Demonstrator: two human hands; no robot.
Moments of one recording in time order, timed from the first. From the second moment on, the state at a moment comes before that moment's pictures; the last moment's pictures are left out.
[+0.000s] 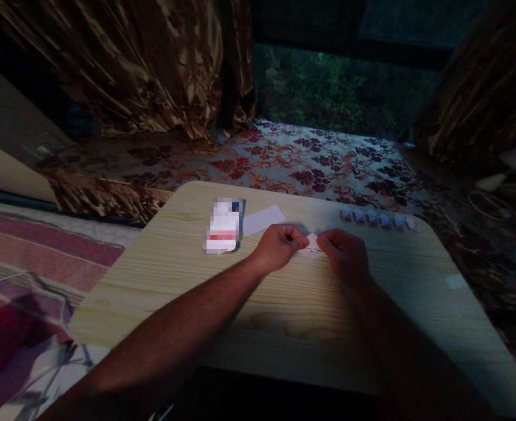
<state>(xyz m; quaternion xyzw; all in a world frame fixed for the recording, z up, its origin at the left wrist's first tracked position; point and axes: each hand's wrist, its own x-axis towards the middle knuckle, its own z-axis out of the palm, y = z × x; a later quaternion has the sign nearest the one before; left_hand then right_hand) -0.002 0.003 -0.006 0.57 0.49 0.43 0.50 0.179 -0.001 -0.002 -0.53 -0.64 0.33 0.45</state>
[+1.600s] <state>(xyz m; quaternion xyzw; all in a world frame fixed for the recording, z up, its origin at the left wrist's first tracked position) -0.002 0.000 -0.001 0.58 0.46 0.45 0.49 0.180 -0.001 0.002 -0.53 -0.63 0.38 0.42</state>
